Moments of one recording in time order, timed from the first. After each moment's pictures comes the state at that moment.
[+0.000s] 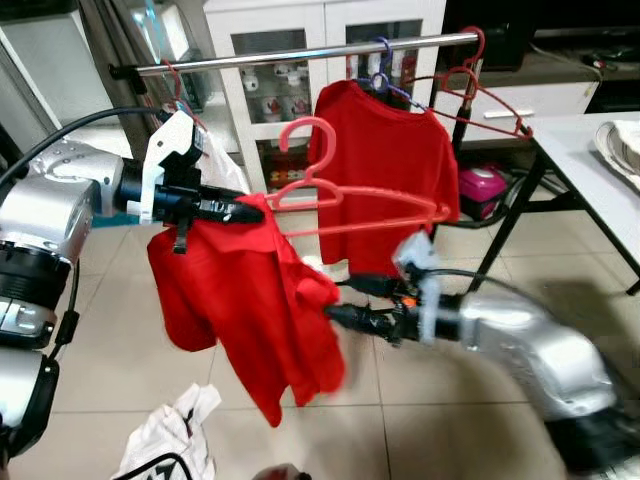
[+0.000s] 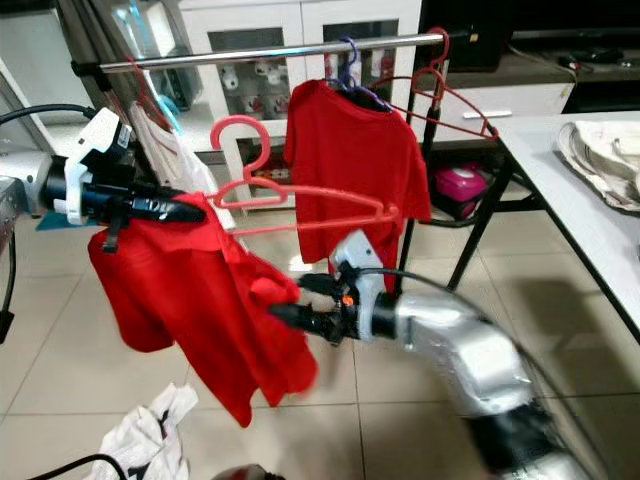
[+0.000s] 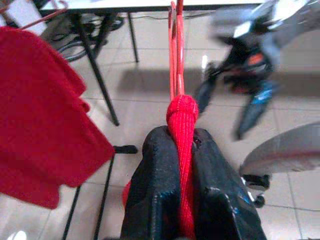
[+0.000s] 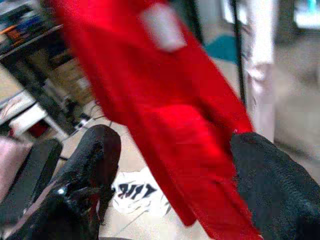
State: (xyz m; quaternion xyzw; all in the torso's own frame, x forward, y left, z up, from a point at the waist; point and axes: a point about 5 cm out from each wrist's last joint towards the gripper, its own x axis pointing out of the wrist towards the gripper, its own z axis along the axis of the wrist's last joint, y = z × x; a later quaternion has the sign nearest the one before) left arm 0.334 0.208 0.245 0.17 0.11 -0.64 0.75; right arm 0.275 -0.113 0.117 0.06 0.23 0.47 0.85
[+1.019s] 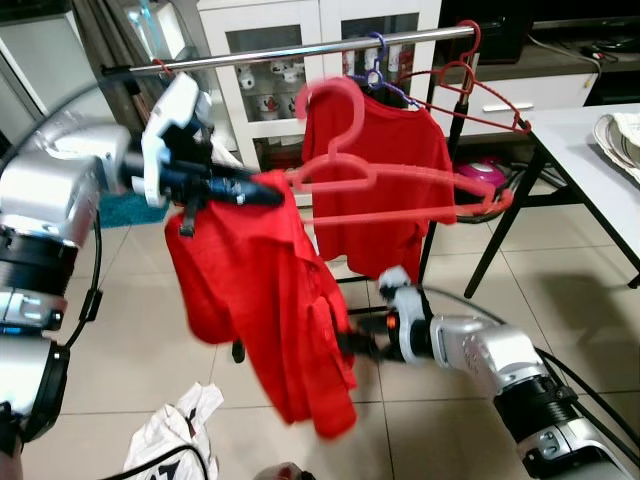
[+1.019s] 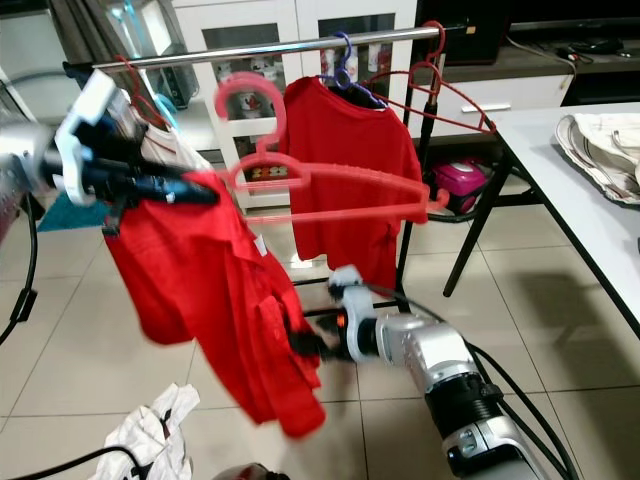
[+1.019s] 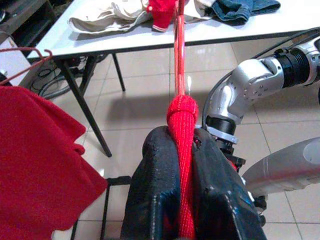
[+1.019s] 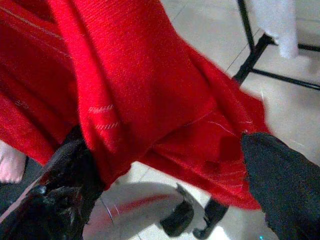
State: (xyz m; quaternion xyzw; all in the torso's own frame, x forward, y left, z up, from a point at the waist) left arm 0.332 0.190 0.275 0.15 0.05 -0.67 0.73; right arm 0.280 -0.113 0.047 0.07 0.40 0.42 0.81
